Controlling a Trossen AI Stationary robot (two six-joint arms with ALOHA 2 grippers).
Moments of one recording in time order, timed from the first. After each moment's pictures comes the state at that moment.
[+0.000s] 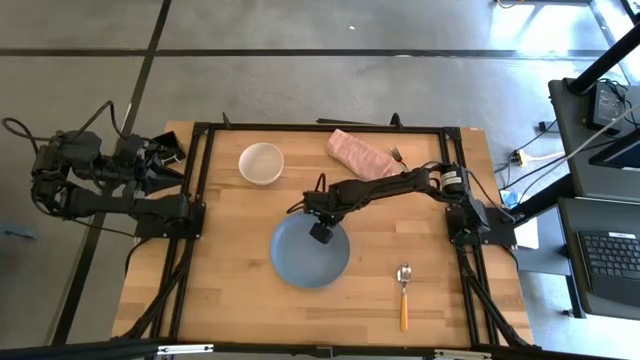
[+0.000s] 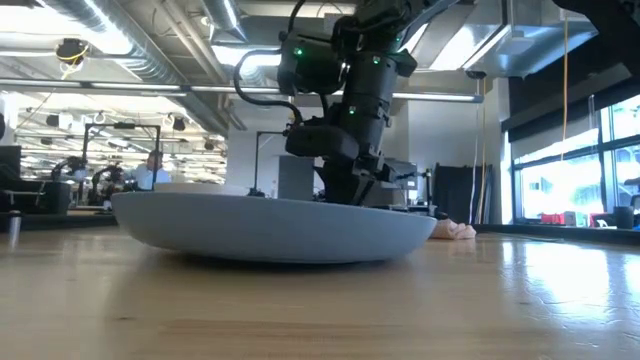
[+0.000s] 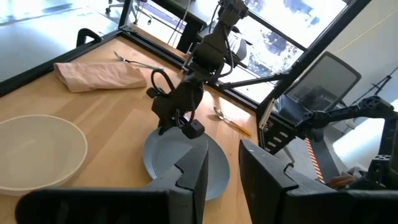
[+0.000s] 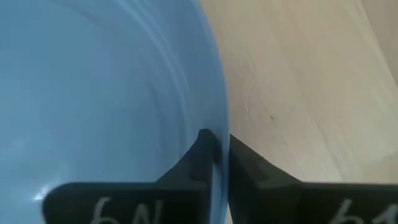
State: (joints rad) left arm 0.09 0.34 1.21 -1.15 0.06 -0.52; right arm 0.00 2.16 1.54 -0.75 0.07 0.50
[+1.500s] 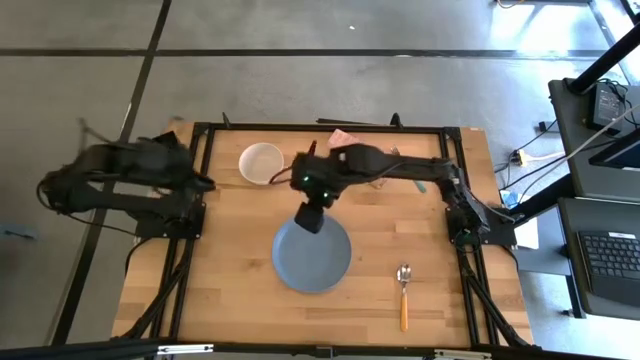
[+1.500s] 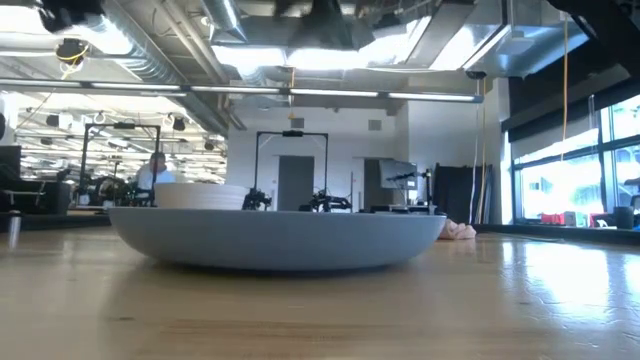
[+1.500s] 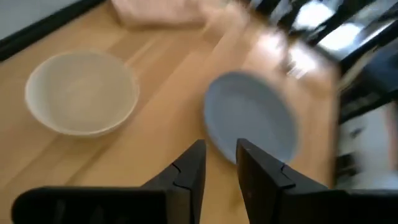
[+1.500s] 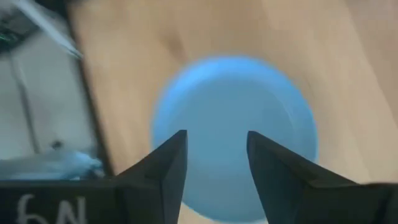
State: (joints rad) left arm 0.09 0.52 1.04 -1.19 -0.07 -0.52; right arm 0.01 2.16 2.36 -1.23 -0.22 0.47
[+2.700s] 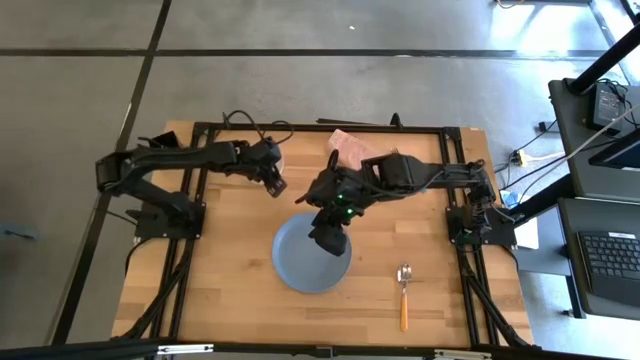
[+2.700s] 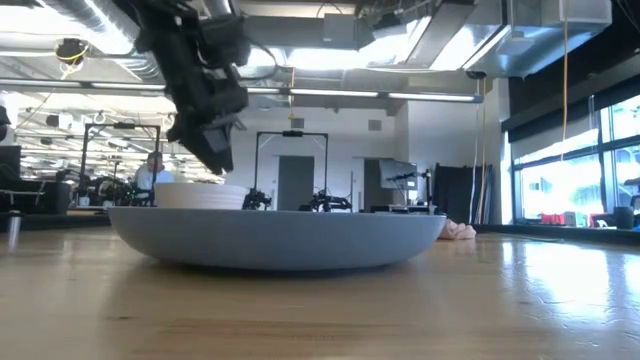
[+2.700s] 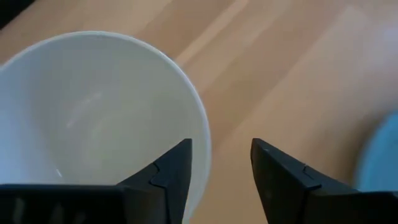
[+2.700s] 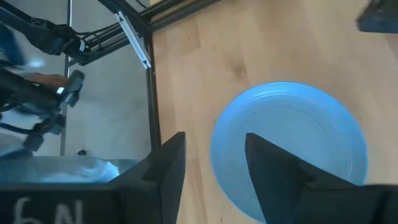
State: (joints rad) left arm 0.39 1.36 0.87 -0.59 -0.12 -0.37; right arm 0.16 1.96 2.27 -1.12 -0.18 0.52
